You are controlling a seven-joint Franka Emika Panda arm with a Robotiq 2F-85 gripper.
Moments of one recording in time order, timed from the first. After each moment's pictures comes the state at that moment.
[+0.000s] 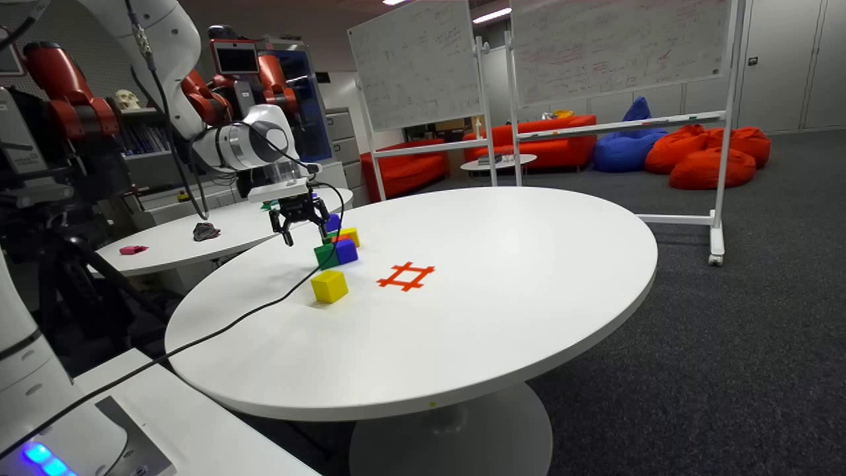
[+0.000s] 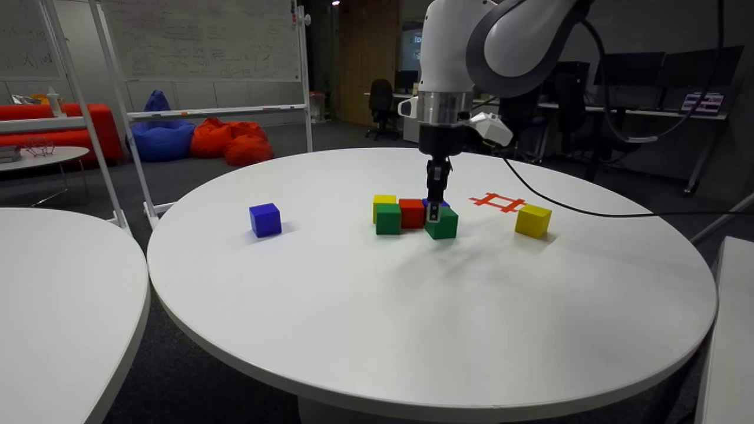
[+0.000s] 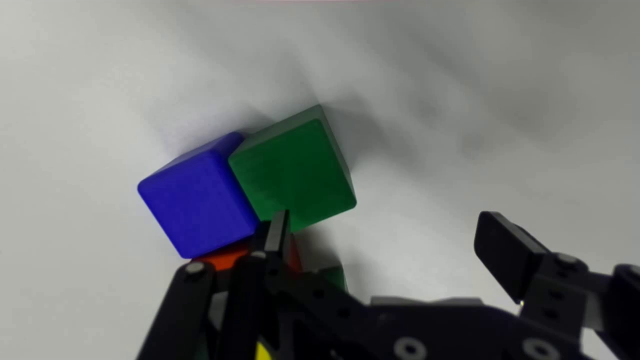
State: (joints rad) arm 0.22 0.41 0.14 -2.09 -0.15 2.52 -0.15
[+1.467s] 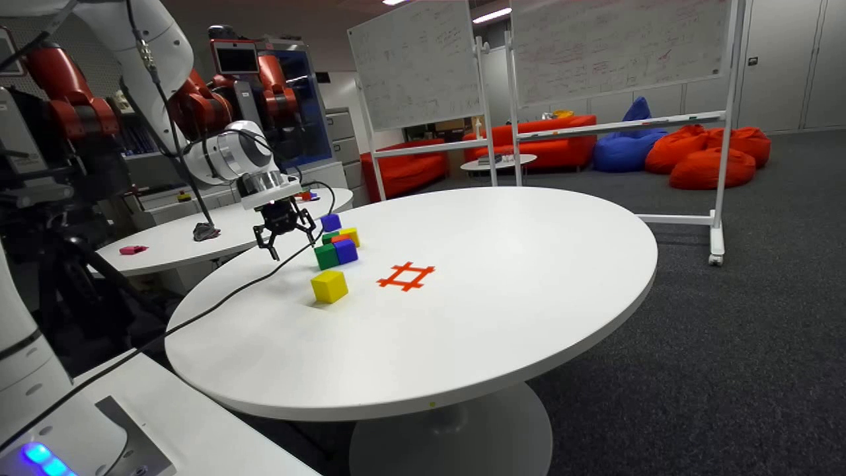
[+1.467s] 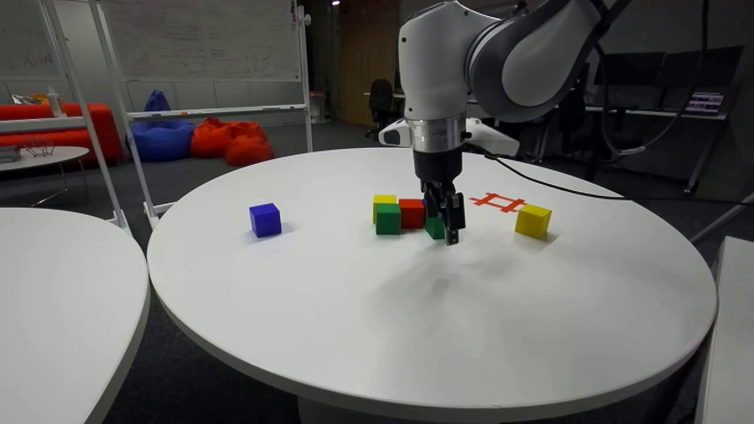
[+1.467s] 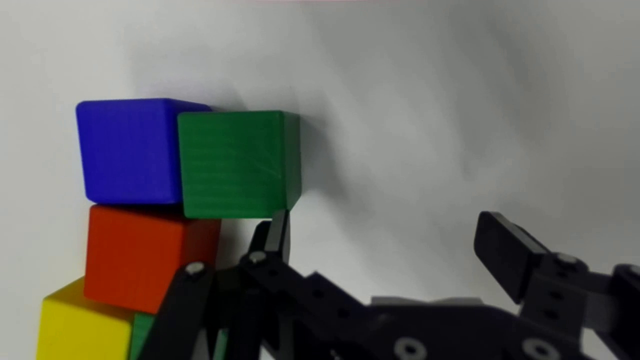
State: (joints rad) arm 0.30 0.46 0.17 -2.05 -0.39 2.38 -0.26
